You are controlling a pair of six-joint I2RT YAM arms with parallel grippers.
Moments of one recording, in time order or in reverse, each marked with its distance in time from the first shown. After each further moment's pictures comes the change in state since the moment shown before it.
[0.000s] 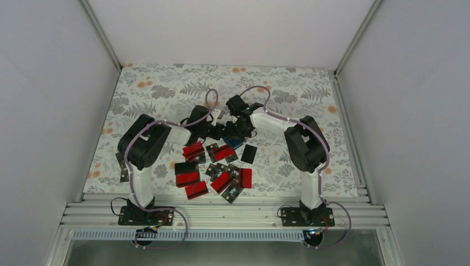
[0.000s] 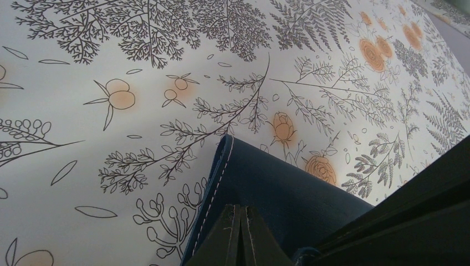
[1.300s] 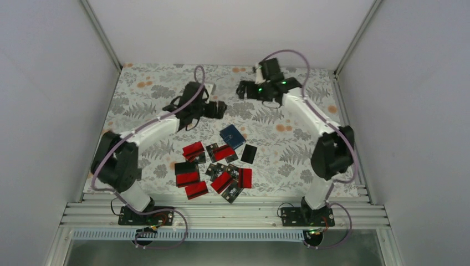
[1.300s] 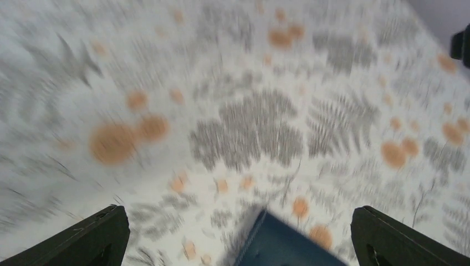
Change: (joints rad) left arm -0.002 -0.291 0.209 -0.503 -0.324 0.013; right arm -0.211 -0.159 0.211 -0.006 -0.071 -0.173
